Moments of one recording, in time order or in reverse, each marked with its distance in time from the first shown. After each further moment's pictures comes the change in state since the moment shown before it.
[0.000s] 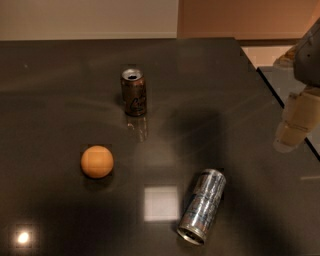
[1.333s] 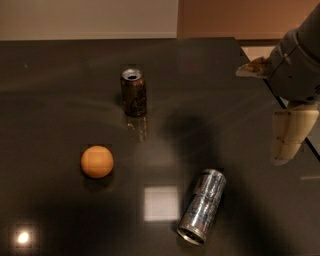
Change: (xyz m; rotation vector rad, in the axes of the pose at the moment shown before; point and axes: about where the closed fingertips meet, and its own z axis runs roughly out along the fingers) arm -0.031 0.025 0.015 -0.037 -0.040 -0.386
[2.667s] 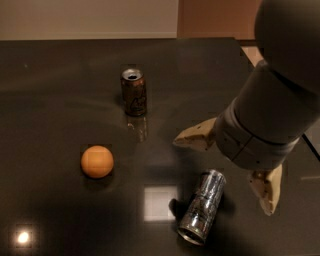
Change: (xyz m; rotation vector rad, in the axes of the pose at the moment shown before) arm -0.073 0.085 0.050 -0.145 -0.037 -0.741
